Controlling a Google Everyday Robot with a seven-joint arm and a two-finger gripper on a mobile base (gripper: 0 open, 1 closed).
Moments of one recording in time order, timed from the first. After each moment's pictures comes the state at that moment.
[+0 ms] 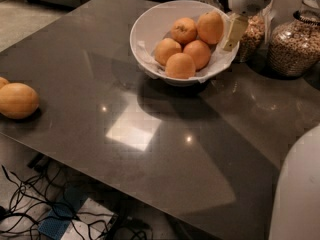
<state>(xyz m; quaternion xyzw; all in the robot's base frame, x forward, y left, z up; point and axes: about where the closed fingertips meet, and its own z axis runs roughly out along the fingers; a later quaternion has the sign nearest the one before) 0.723 -0.184 0.963 -0.70 0.63 -0.08 0.33</state>
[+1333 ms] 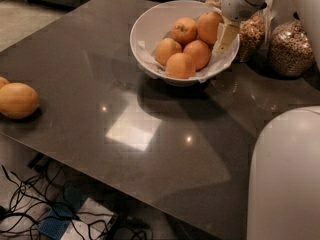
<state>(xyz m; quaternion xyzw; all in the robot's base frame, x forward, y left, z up) 0.744 -0.177 0.934 -0.72 0.62 -0.06 0.31</state>
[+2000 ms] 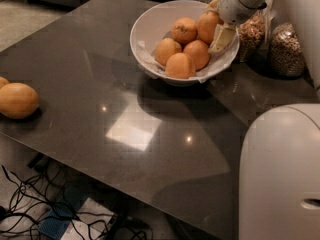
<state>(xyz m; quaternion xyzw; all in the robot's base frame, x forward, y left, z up) 0.753 -0.177 0.919 -0.72 0.63 -0.05 0.30</state>
